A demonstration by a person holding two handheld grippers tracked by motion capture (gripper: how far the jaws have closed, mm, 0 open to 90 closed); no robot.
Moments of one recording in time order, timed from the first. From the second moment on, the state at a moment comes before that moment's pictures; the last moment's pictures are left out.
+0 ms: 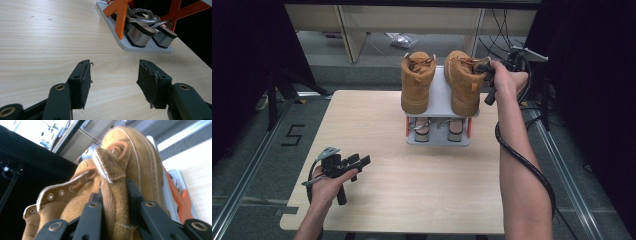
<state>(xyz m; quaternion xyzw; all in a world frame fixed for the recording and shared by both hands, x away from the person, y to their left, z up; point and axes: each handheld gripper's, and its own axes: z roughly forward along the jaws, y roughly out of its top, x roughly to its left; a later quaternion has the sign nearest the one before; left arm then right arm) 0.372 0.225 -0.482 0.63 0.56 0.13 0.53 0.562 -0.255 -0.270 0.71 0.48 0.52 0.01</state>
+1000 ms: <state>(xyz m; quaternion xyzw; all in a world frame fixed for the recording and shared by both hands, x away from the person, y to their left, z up) 0.369 0.223 -0.479 0.63 0.55 0.13 0.53 0.487 -0.292 -0.285 0.63 0.58 0.51 0.09</state>
